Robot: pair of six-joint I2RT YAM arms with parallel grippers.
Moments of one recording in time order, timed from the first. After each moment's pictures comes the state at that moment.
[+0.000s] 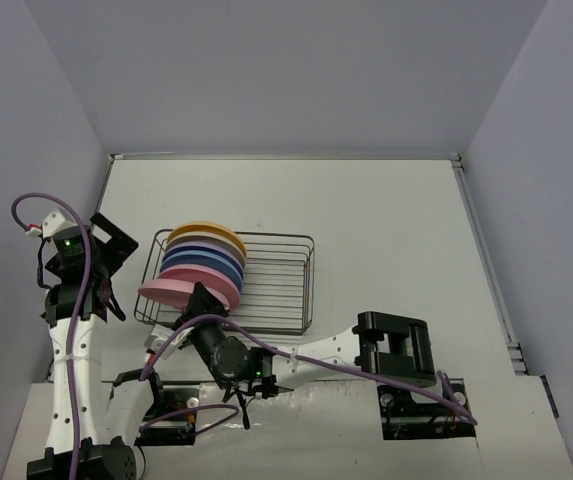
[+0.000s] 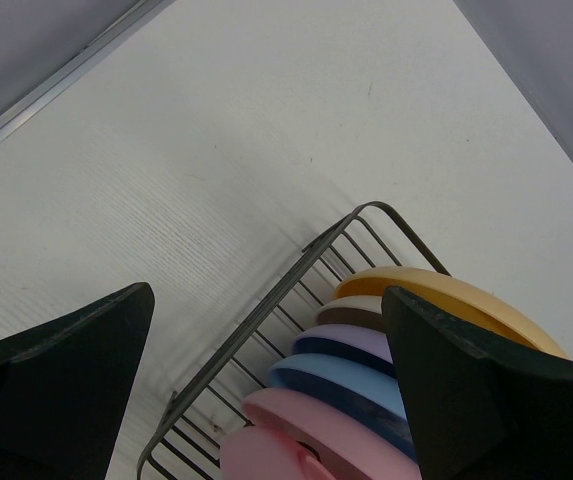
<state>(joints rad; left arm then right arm) 0.24 0.83 0.92 -0.65 -0.16 -0.59 1.53 1.94 1.15 0.99 0.92 -1.13</state>
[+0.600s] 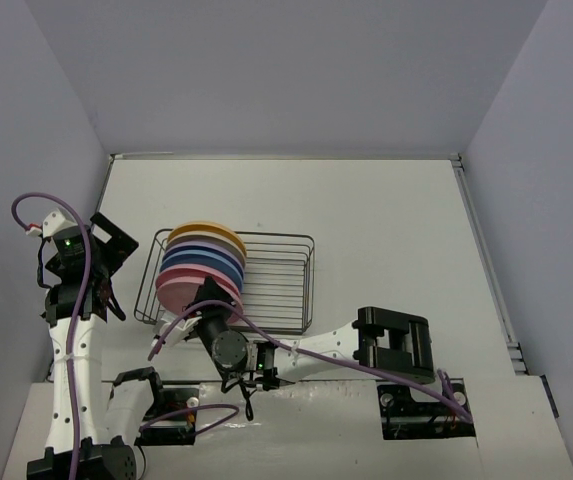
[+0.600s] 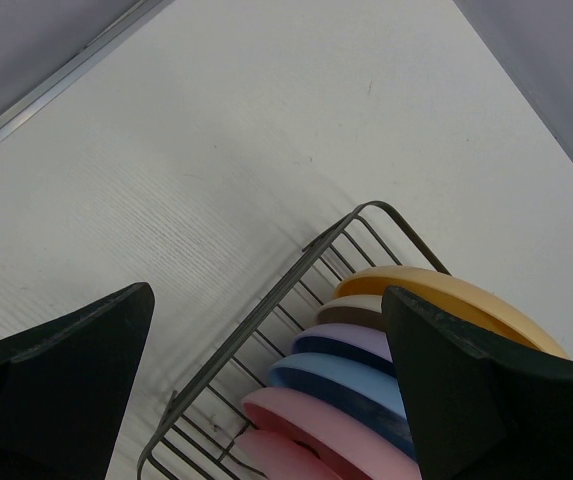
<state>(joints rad) 0.24 0.83 0.92 -0.65 -0.16 -0.59 1.50 1.94 1.13 0.92 0.93 -0.98</state>
